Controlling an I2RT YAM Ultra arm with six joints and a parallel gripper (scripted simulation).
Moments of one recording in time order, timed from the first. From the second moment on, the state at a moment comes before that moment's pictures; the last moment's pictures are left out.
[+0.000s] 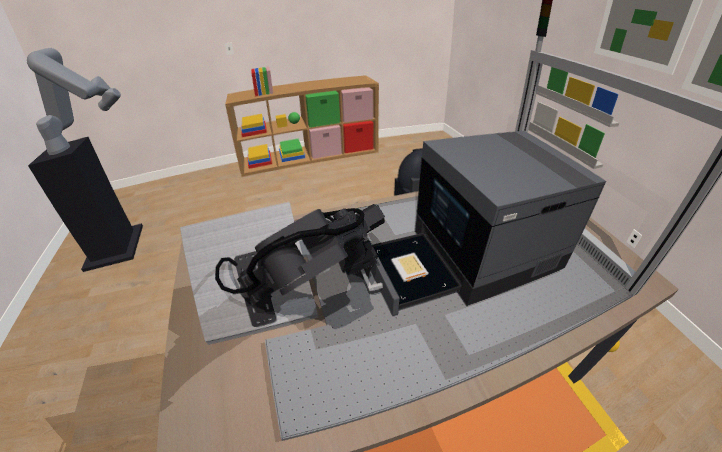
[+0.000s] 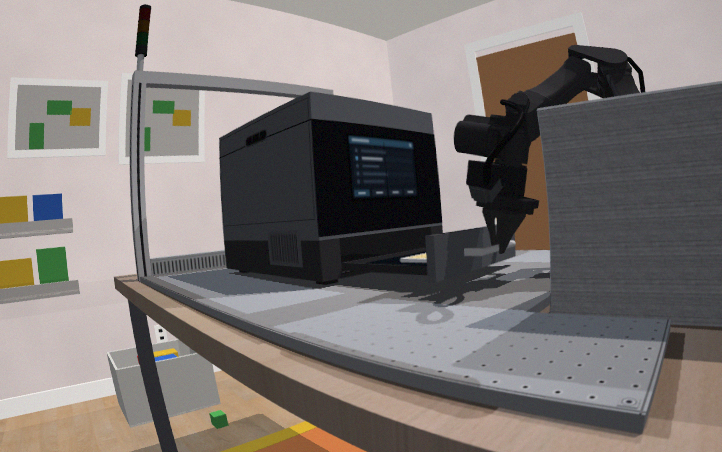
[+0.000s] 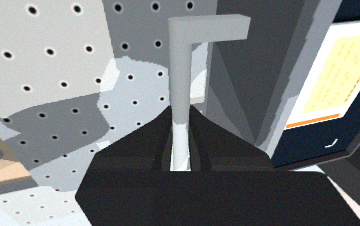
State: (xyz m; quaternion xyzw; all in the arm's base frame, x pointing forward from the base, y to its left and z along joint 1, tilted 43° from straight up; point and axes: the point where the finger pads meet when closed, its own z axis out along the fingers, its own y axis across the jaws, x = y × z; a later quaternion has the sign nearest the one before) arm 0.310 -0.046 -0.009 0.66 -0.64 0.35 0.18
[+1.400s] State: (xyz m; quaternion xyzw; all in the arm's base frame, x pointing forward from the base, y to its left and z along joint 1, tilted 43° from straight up) arm 0.349 -0.048 -0.008 0.68 -0.61 0.39 0.13
